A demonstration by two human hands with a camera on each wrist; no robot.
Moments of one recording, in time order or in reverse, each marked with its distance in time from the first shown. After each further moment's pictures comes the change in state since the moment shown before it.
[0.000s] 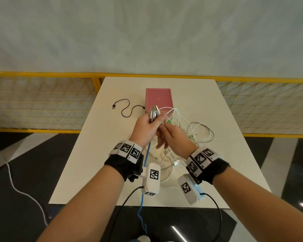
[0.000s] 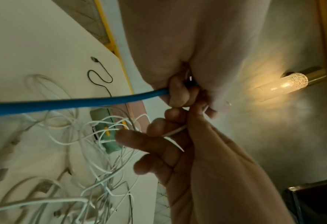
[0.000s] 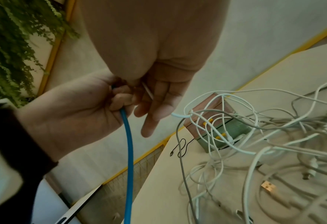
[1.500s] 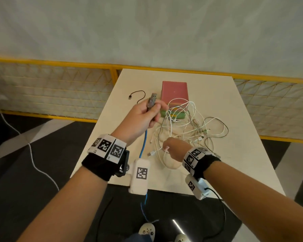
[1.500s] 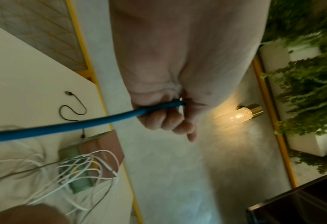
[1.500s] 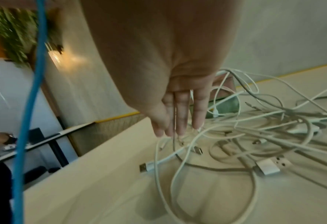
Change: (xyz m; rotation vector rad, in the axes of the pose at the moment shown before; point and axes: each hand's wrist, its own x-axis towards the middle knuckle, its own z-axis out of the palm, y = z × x) left_hand -0.069 0.061 -0.063 0.071 -0.129 0.045; right_hand -0.014 0.034 0.057 -0.715 -0.454 0.156
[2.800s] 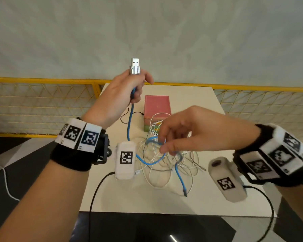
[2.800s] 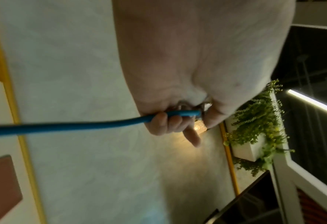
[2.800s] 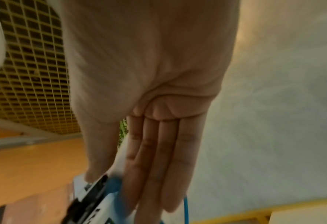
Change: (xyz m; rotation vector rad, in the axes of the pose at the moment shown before) left_hand 0.066 0.079 -0.008 -0.106 -0.008 0.199; right_hand -0.138 -0.037 -0.199 0.440 0.081 -0.472
